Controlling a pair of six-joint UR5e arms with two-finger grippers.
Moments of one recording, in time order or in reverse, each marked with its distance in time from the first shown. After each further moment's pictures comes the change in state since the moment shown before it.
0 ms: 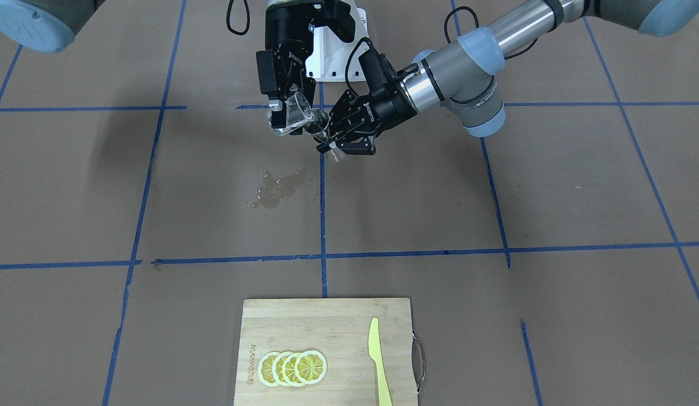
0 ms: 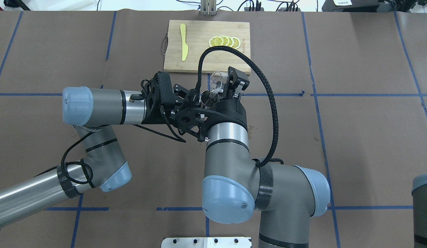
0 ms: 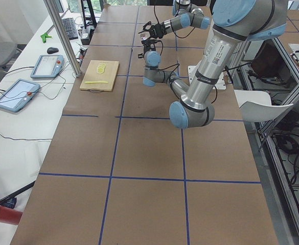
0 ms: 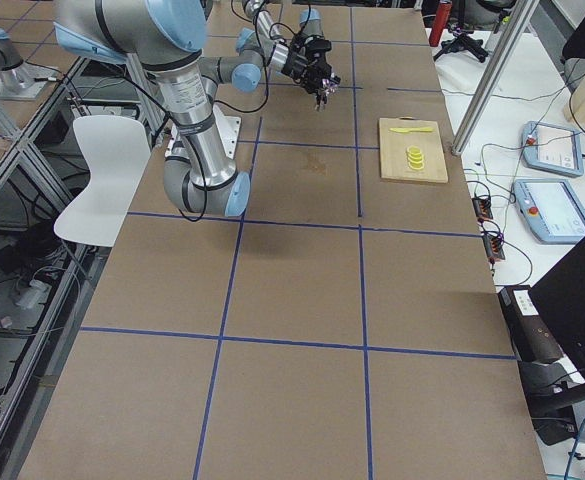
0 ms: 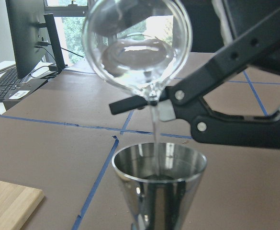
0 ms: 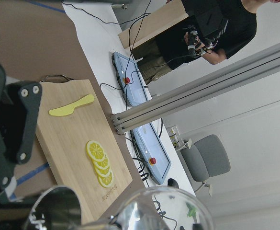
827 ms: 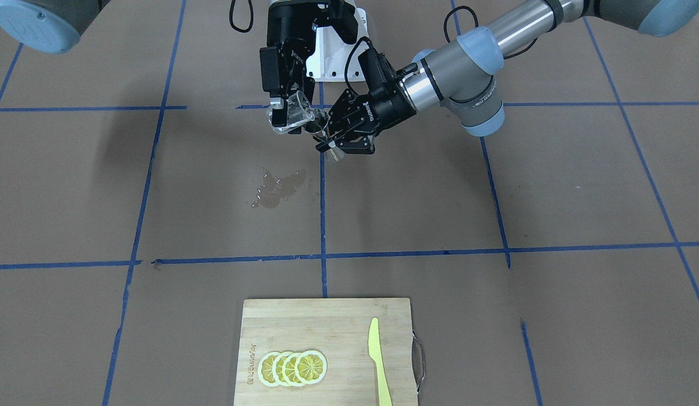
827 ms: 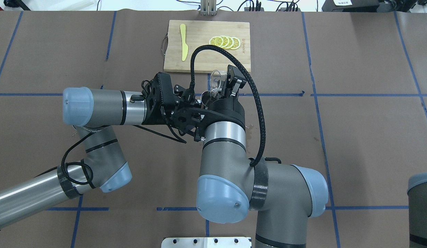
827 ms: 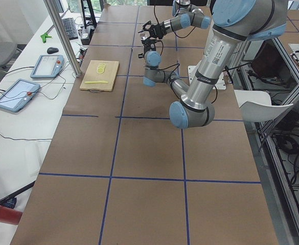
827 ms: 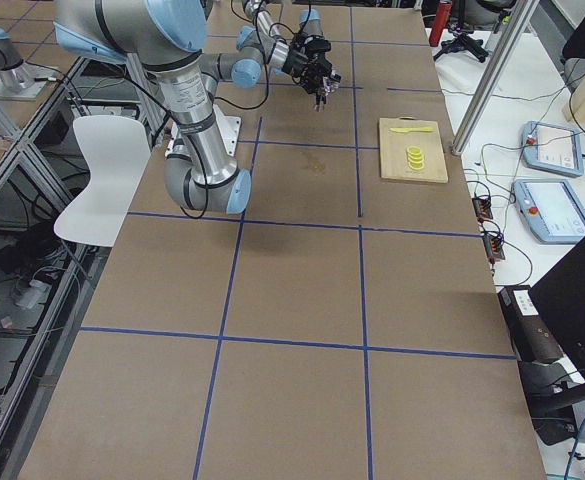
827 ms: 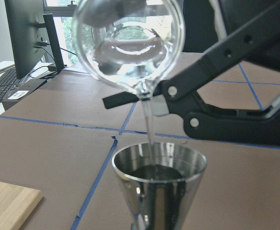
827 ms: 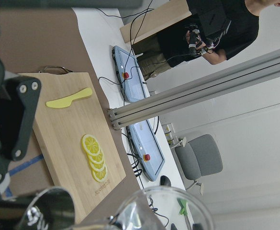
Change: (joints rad) left arm 0.003 0.000 -0.001 0.001 0.000 0.000; right arm 0.000 0.021 0.000 -0.062 -0.009 -0.028
